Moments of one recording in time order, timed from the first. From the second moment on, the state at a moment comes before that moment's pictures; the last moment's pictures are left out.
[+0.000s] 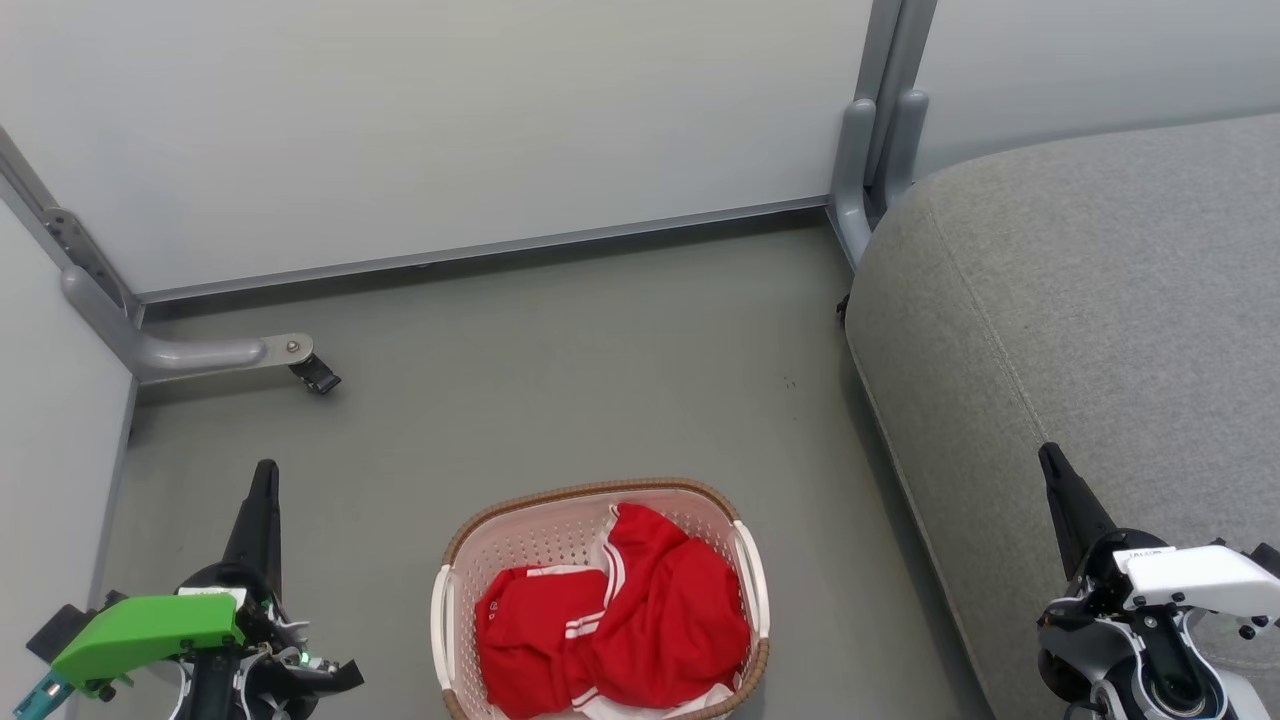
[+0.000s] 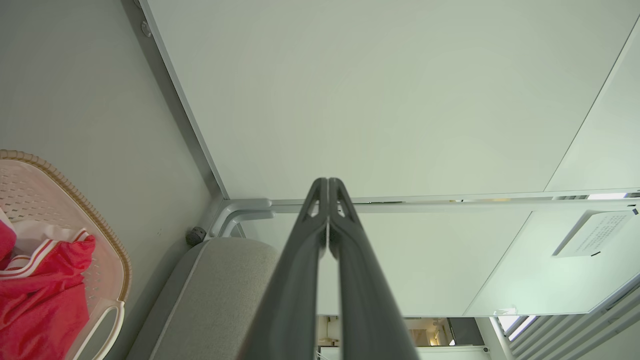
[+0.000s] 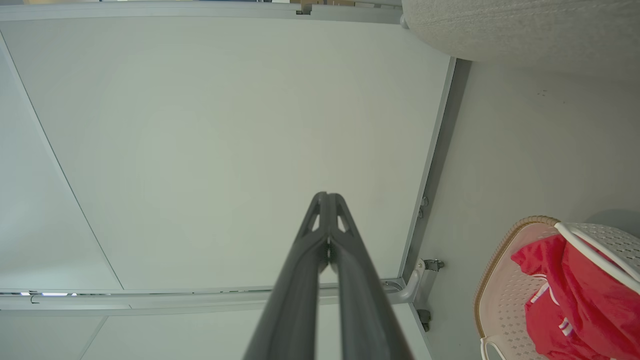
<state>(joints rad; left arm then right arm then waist) -0.10 0.05 0.11 0.25 -1.61 -0.13 0.11 -0.11 -0.05 -0.11 0.25 1.61 0.13 0.12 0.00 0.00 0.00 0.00</state>
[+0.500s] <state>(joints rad) -0.06 0.04 0.09 0.27 -1.60 -0.13 0.08 -0.07 -0.03 -0.10 0.28 1.59 0.13 0.09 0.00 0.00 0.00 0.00</state>
